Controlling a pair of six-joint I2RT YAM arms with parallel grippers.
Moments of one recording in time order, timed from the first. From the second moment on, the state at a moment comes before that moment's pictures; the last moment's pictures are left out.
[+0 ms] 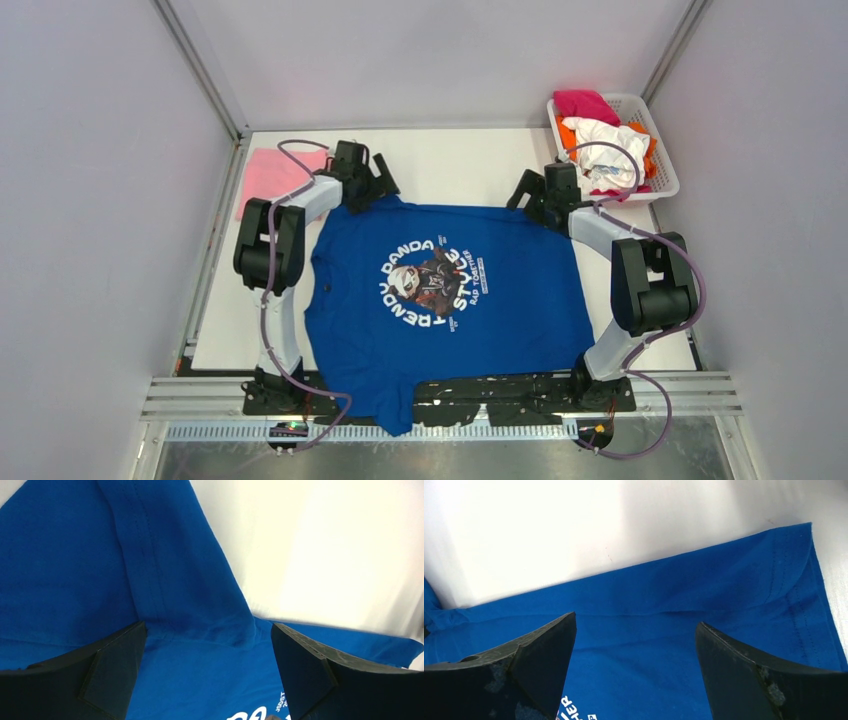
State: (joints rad) left arm -0.26 2.07 1.47 -0.25 0.09 -0.69; right arm 0.14 1.68 0.99 -0.05 0.02 0.58
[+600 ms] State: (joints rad) left arm -0.23 2.15 1.57 -0.10 0.25 -0.74; right arm 0.12 1.68 0.98 -0.01 -0.02 0.58
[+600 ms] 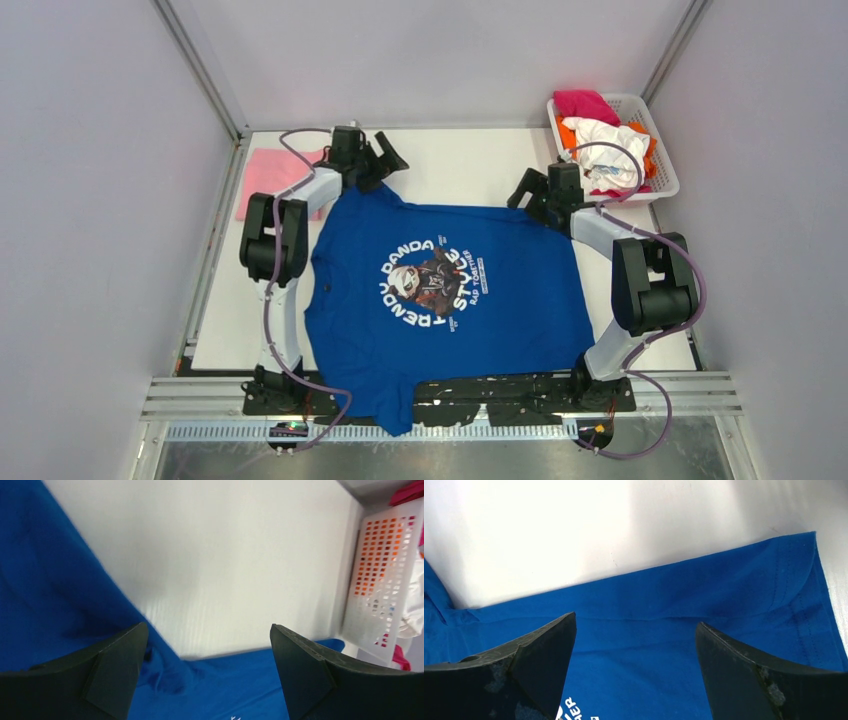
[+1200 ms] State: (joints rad) left arm -0.20 2.01 1.39 -0.06 0.29 -0.71; right arm 0.11 1.68 0.97 0.00 -0.04 0.57
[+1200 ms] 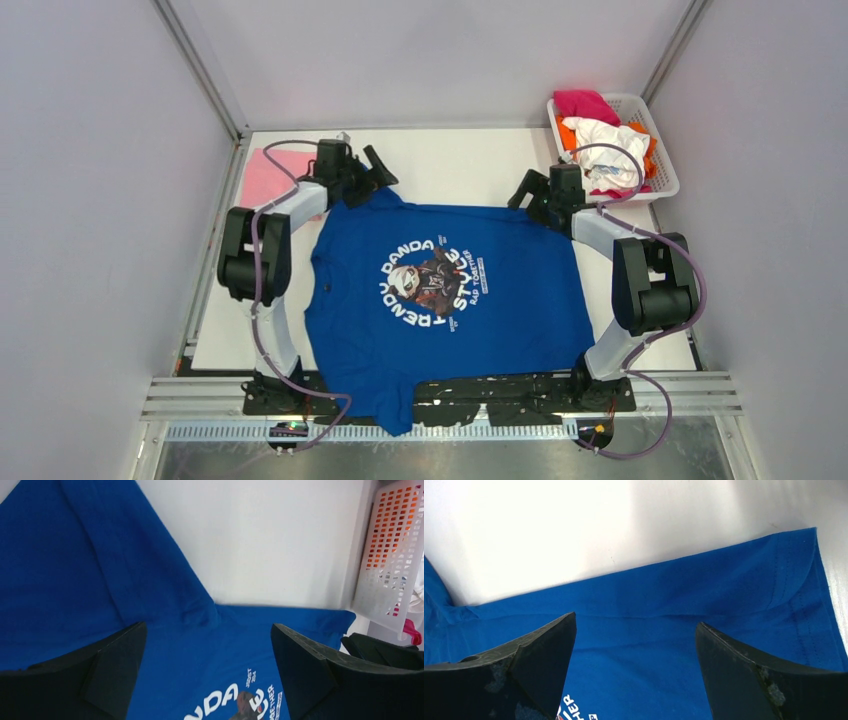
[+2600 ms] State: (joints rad) left arm -0.23 1.67 0.83 0.04 0.32 -0.73; right arm 0.24 1.29 0.57 -0.19 0.01 0.68
